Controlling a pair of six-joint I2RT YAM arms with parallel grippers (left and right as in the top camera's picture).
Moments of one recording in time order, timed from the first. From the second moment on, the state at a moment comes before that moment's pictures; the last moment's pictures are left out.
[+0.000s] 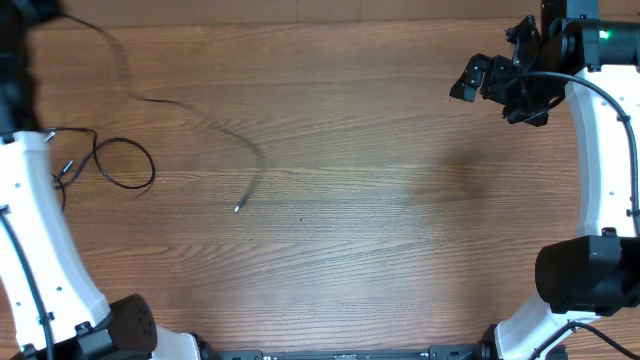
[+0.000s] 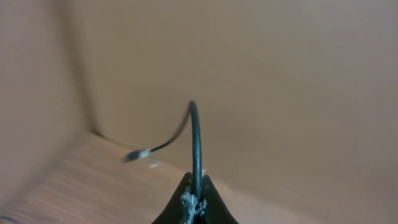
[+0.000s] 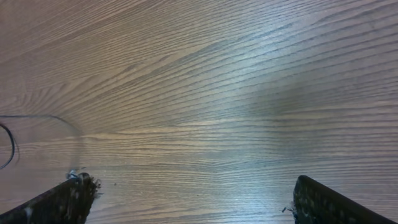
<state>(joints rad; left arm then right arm) 0.34 1.67 2.13 -0.68 0.03 -0.18 -0.06 1.87 2.00 -1.41 -0.30 0.20</state>
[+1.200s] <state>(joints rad) 0.60 1.85 2.15 -1.23 0.10 -0.28 -0.05 1.87 2.00 -1.44 -0.30 0.20</state>
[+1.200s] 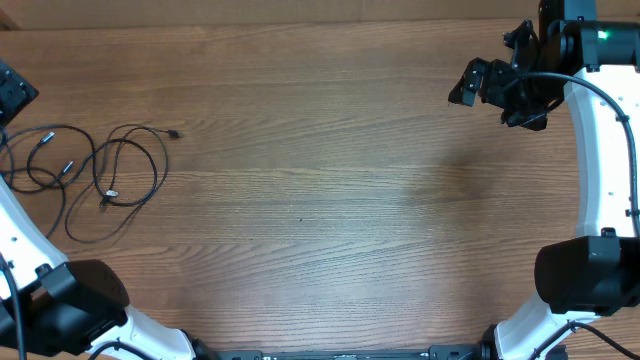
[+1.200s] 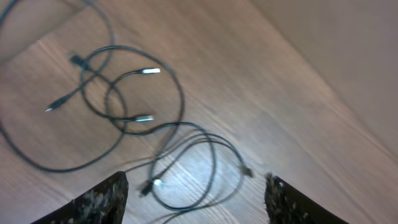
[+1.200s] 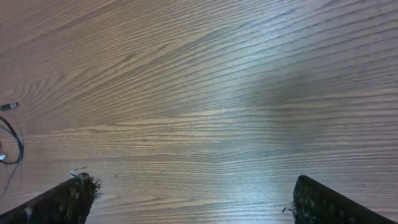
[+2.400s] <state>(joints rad) -0.25 1.14 1.46 -1.10 0.00 -0.21 0.05 1.44 2.00 -1.53 -0.10 0.27</state>
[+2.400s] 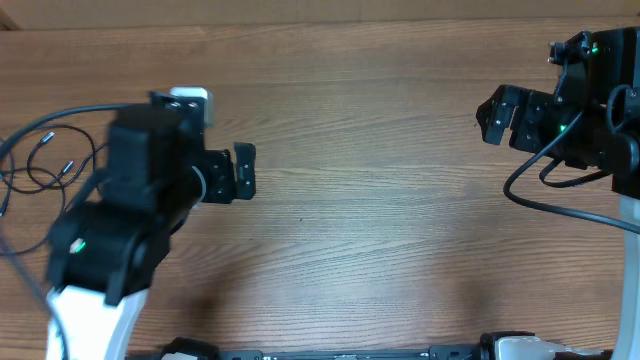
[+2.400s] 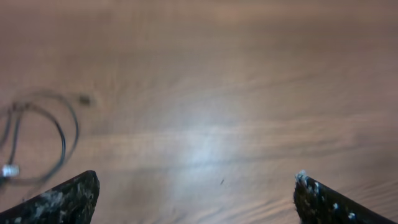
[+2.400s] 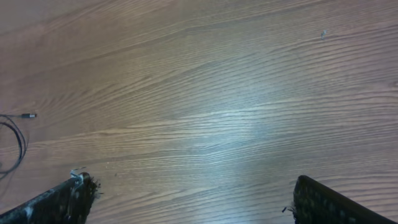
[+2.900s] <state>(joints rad) -0.25 1.57 1.30 -1.04 -0.01 -0.26 0.05 1.44 2.00 -1.53 -0.10 0.28</state>
